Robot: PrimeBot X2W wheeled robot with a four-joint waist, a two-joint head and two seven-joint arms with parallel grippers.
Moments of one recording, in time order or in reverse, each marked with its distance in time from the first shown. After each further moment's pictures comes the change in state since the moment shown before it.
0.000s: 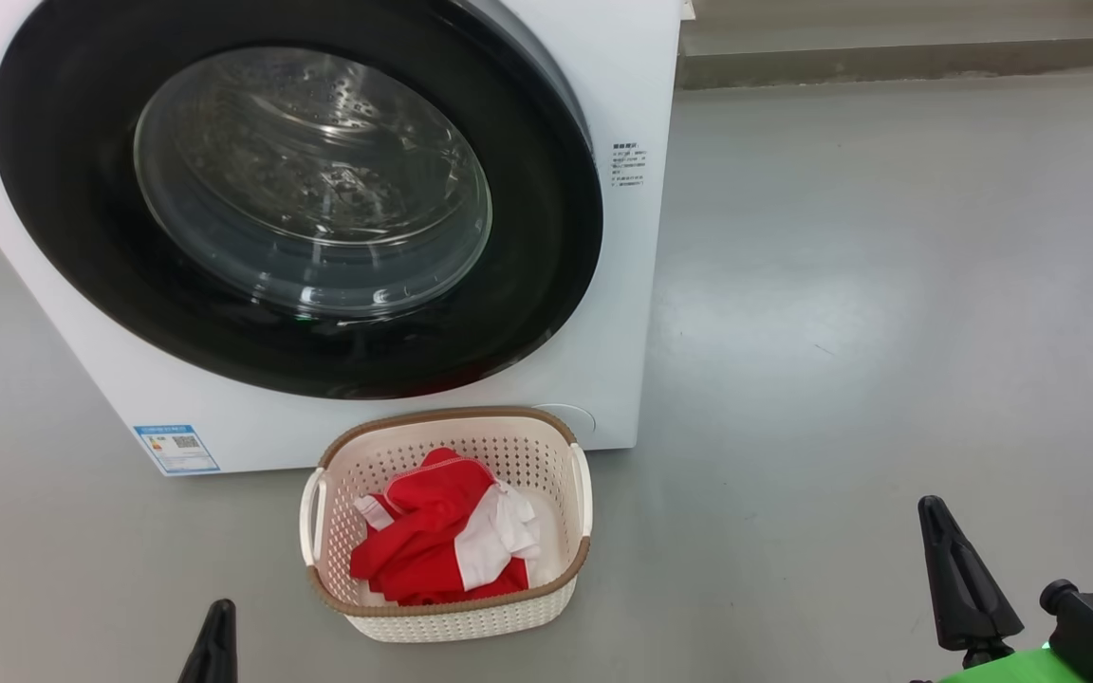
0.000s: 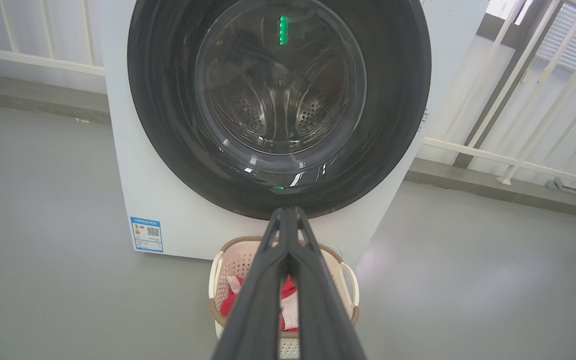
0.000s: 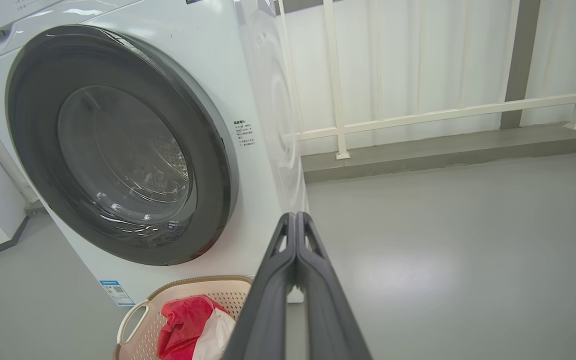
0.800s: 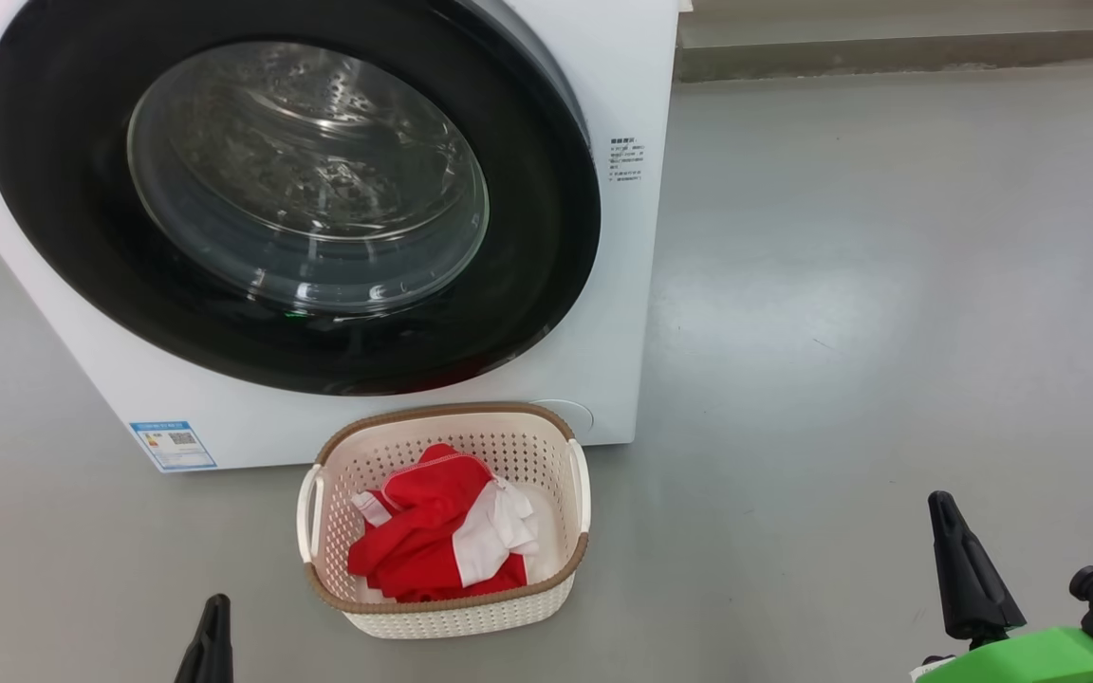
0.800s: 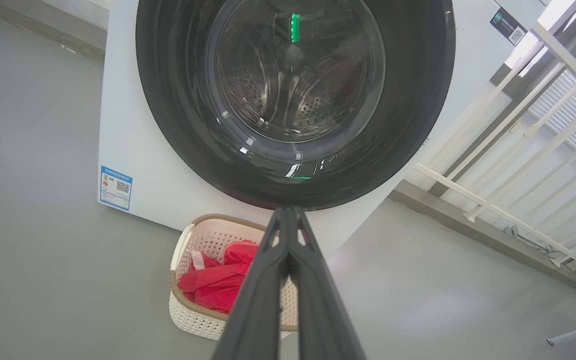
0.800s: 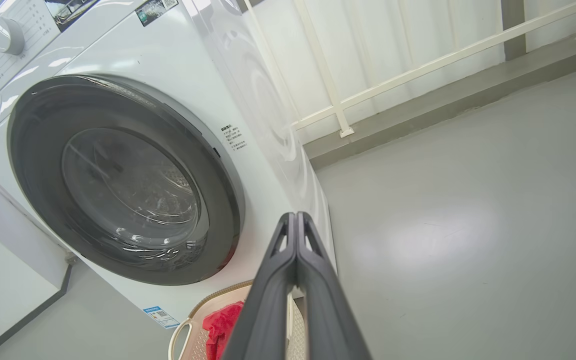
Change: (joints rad) left arm -0.029 0.000 0.000 0.032 -0.261 0.000 0.067; right arm -0.024 -0.007 0.000 0.033 0.264 0.000 0.062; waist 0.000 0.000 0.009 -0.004
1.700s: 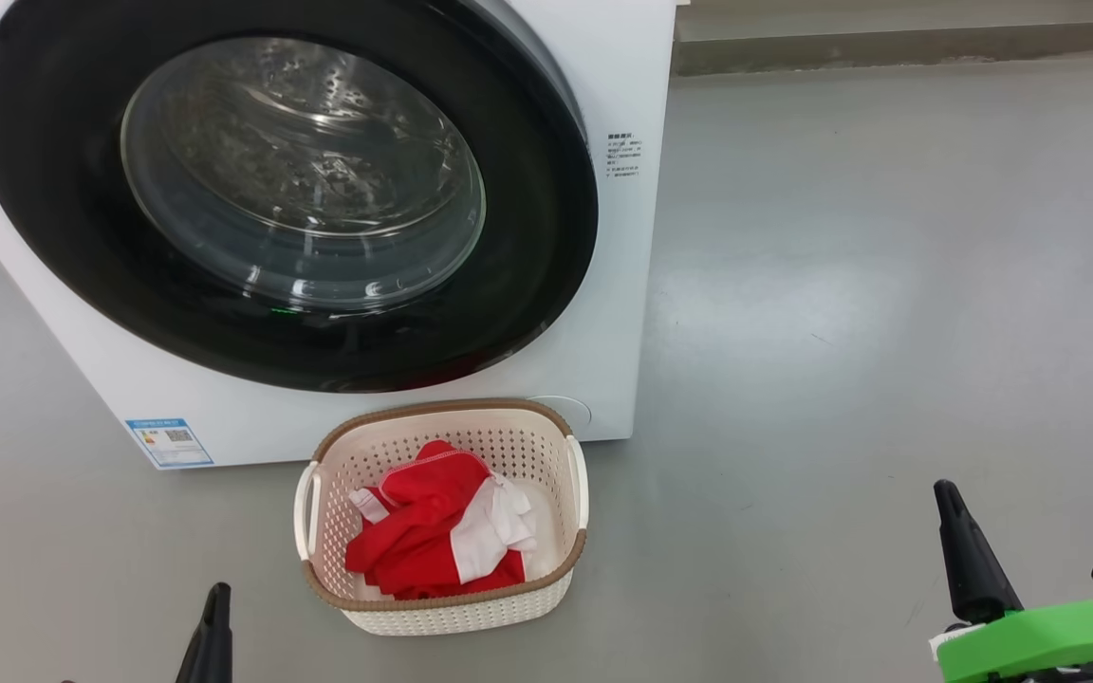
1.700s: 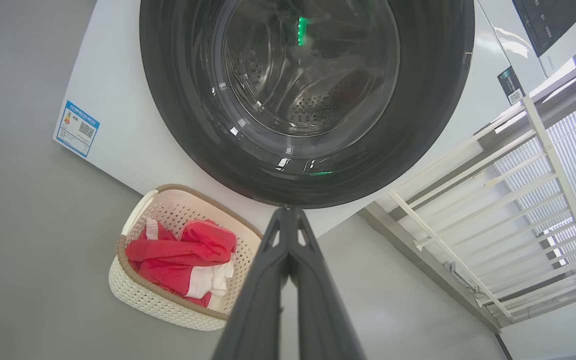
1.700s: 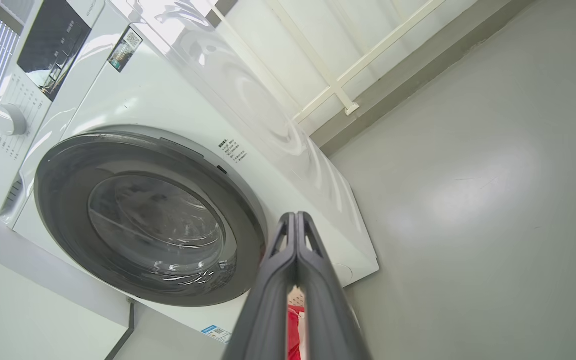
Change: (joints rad) left arm -0.047 0.000 0.000 0.033 -0.287 0.000 0.076; right arm -0.042 -0.009 -0.004 0.035 0.305 0.000 0.071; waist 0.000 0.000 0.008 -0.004
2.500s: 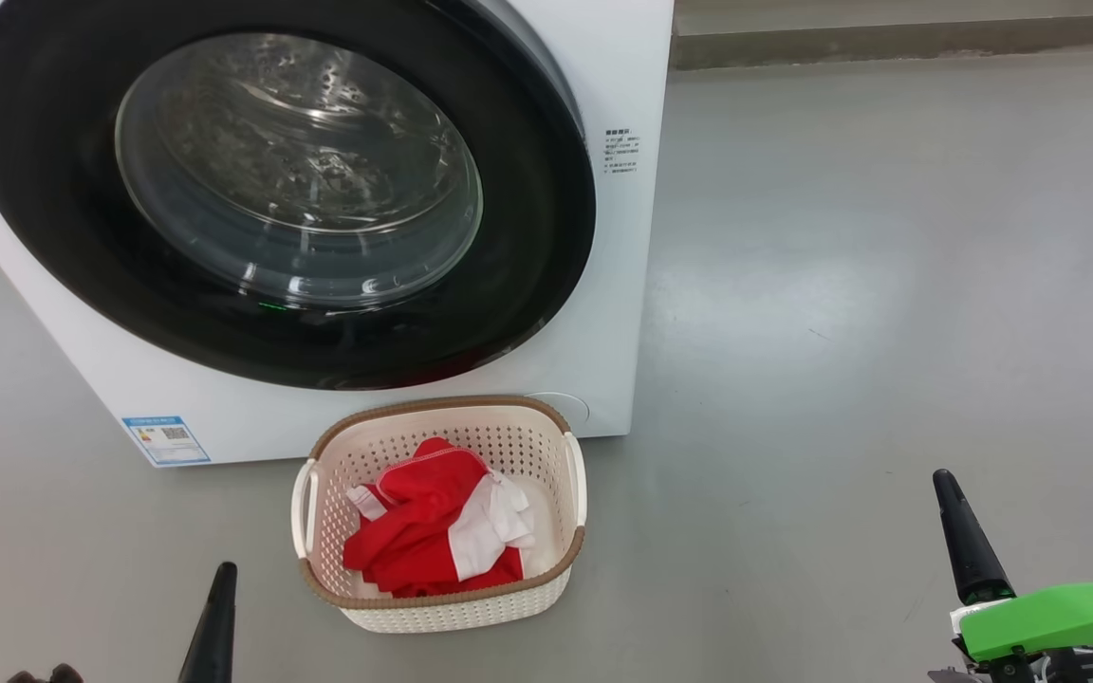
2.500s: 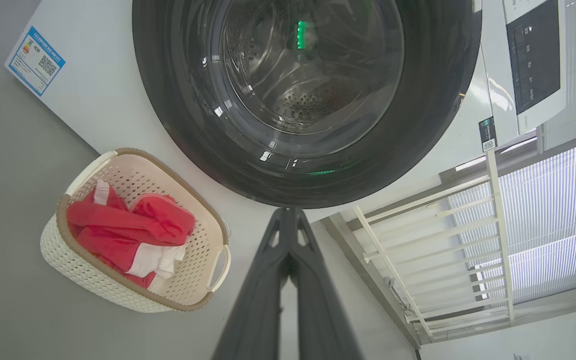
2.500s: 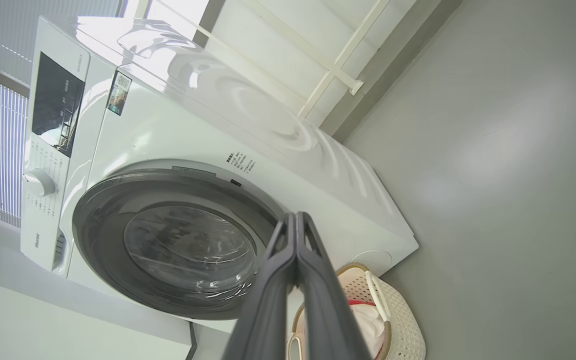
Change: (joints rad) left arm -0.048 0.000 0.001 0.031 -0.263 0.000 0.067; right arm -0.043 -0.006 -0.006 0.029 0.258 -0.002 0.070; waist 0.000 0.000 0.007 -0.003
